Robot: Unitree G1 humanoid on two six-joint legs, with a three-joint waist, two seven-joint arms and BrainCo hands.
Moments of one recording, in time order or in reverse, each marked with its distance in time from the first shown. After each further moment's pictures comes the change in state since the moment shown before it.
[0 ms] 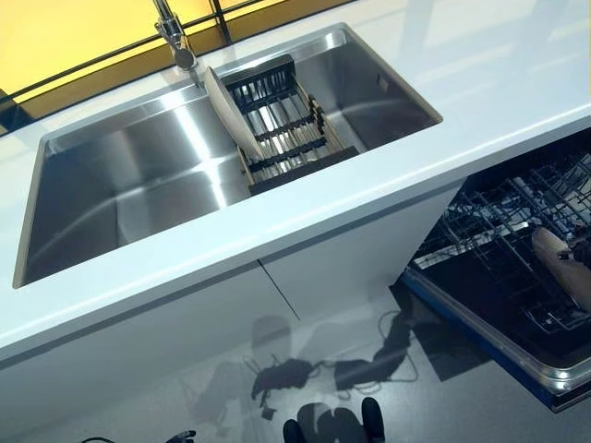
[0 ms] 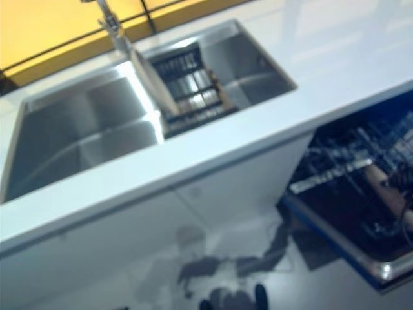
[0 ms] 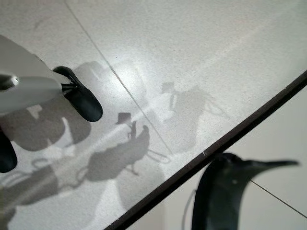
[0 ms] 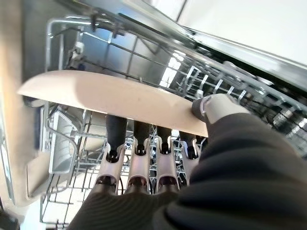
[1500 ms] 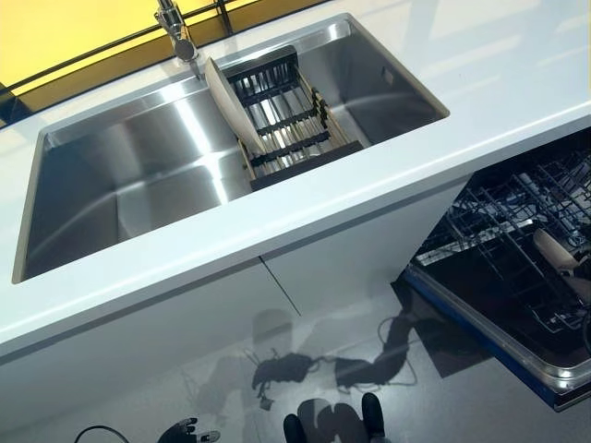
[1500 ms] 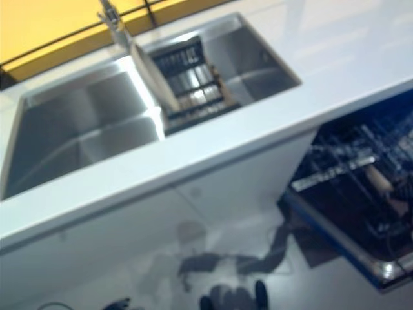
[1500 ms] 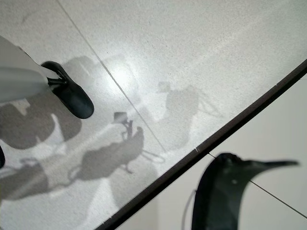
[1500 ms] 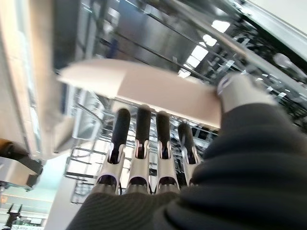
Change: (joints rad) left arm -0.014 0.016 0.000 -0.044 -0.010 0.014 -0.001; right arm 0.211 0.085 -0.116 -0.141 -0.145 0.104 -0.255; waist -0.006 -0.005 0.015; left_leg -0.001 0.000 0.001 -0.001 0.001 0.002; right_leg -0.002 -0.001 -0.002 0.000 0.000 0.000
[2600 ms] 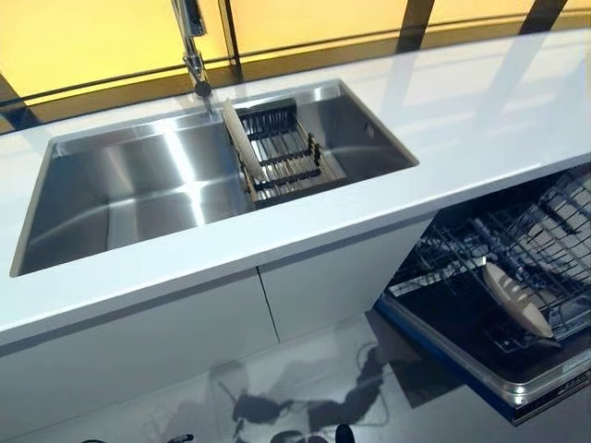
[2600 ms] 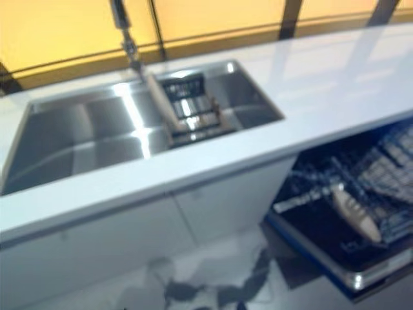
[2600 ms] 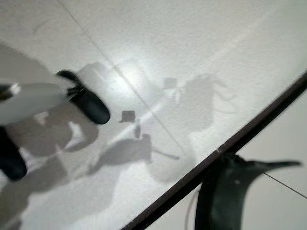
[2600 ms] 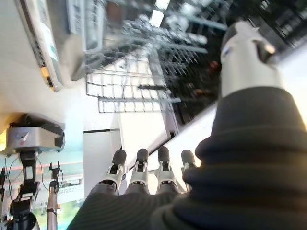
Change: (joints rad) left arm 0.029 -0.005 0.003 0.072 0.020 0.011 -0.033; right arm -0.073 -0.163 -0.073 0.079 0.277 0.025 0.032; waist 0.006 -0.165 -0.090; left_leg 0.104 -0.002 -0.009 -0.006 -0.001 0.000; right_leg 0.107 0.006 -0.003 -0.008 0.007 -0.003
